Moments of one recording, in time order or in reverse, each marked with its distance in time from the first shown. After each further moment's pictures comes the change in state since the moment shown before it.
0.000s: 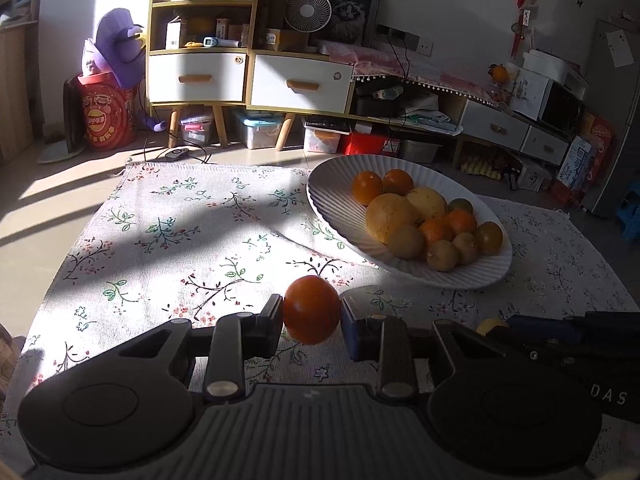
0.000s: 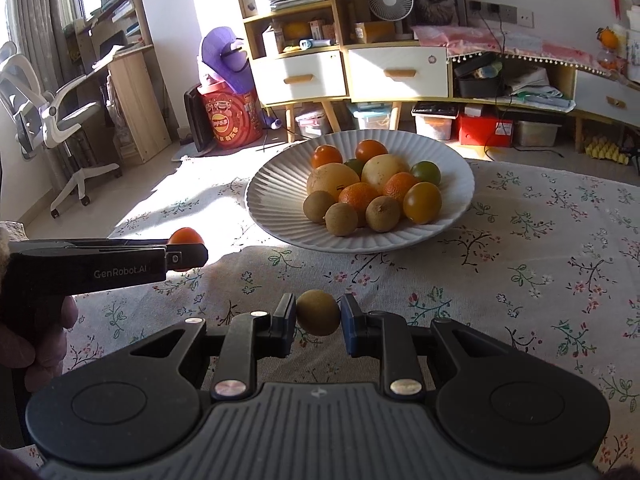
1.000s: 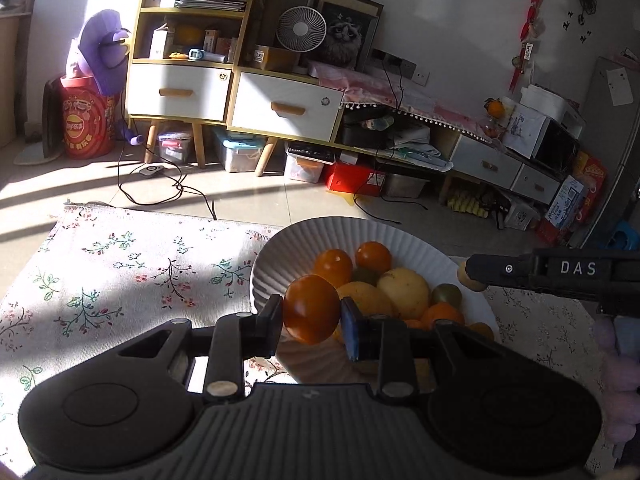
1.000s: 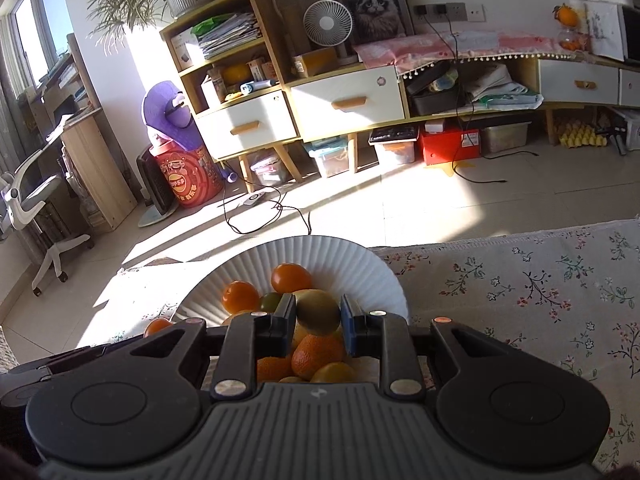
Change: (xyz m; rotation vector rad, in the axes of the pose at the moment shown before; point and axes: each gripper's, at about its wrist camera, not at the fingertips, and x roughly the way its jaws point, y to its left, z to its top) left arm 0.052 -0.015 0.042 -0.067 -0.066 -0.059; right arm 0.048 -0.064 0.082 0.166 -0.070 -0.037
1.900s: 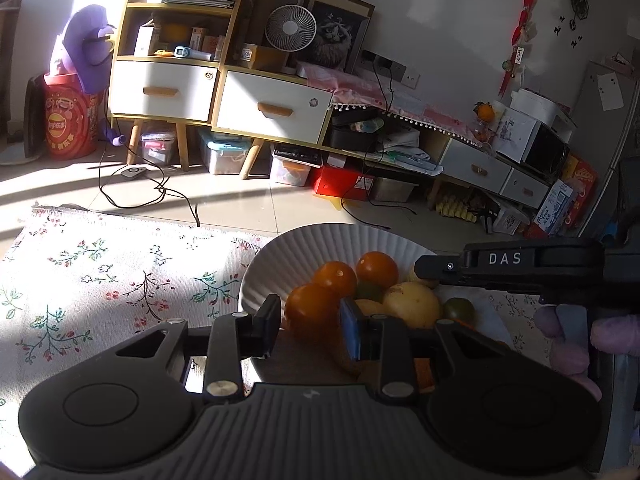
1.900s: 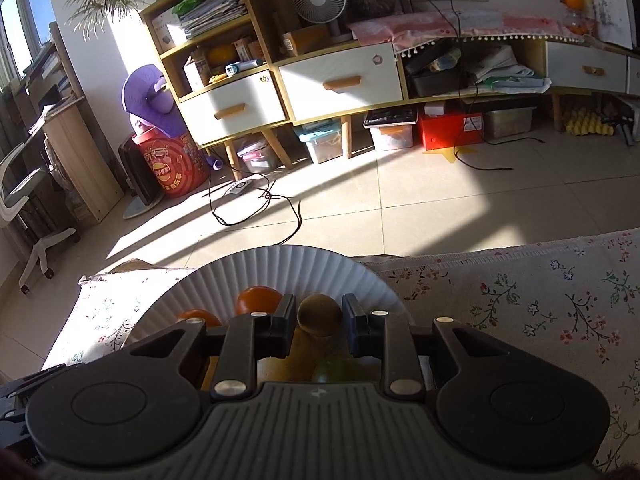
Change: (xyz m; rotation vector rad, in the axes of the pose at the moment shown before) left arm 0.019 0.004 0.004 -0.001 -0.012 -0.056; right arm 0.047 -0.001 0.013 0.010 0.052 -0.020
